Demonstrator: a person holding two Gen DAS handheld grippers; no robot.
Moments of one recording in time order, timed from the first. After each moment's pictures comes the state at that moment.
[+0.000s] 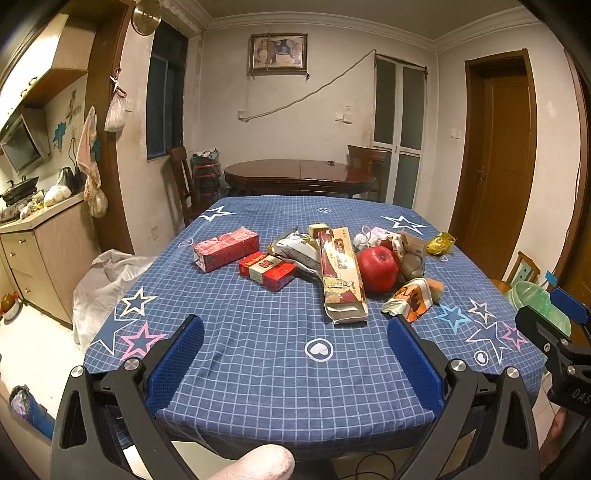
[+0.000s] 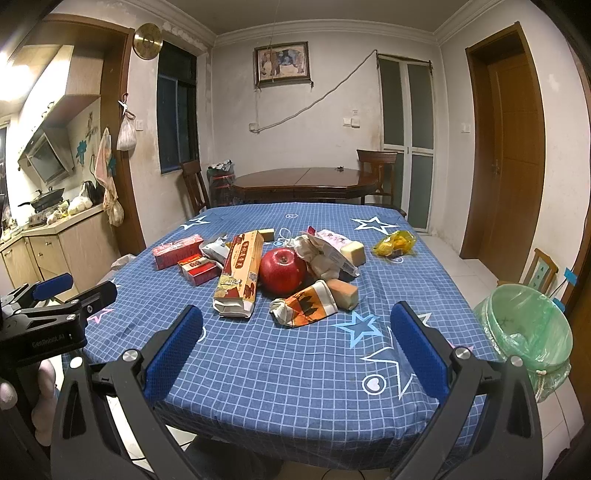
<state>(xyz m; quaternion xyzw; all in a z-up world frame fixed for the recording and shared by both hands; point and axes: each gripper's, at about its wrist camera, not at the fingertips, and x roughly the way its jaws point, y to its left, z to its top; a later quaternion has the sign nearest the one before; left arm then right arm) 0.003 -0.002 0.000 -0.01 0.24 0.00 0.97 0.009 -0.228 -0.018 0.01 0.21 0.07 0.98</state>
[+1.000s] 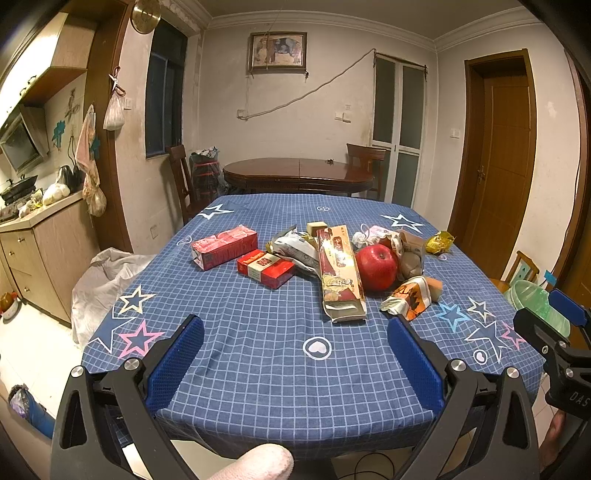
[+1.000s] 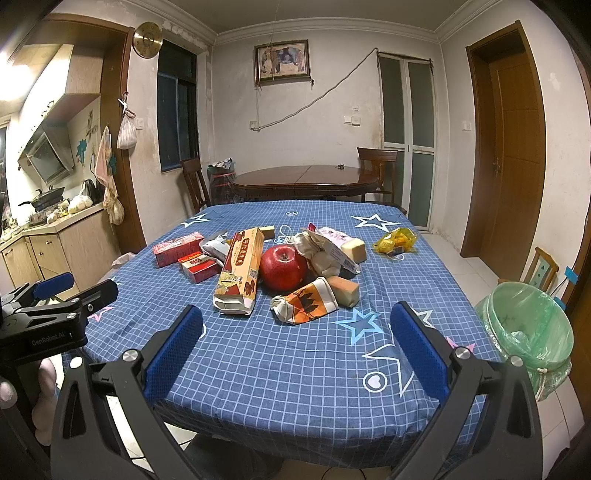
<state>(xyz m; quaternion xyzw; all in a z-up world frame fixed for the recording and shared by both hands) 0.005 0.000 -0.002 -0.01 0.24 0.00 0.97 0.009 -0.226 -0.021 0.01 0.21 0.07 0.97</state>
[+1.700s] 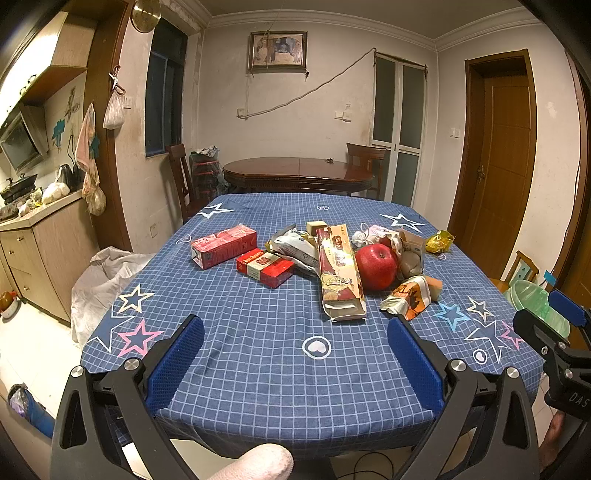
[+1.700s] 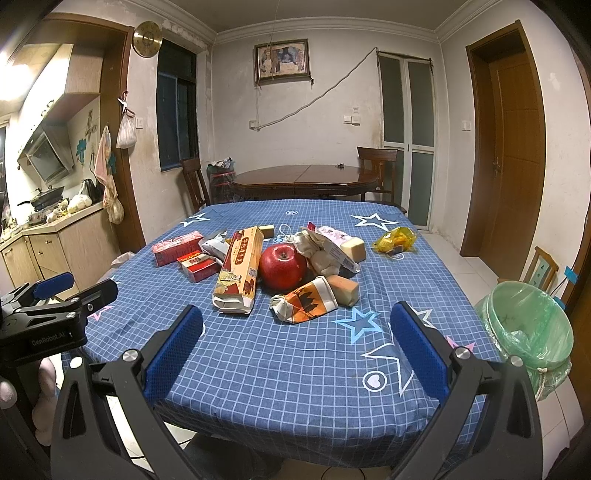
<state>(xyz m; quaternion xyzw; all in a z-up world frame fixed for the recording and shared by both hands) 0.005 0.000 -0.003 -0.01 0.24 0.00 0.97 0.009 -0.225 -0.022 0.01 0.21 0.07 0.97</state>
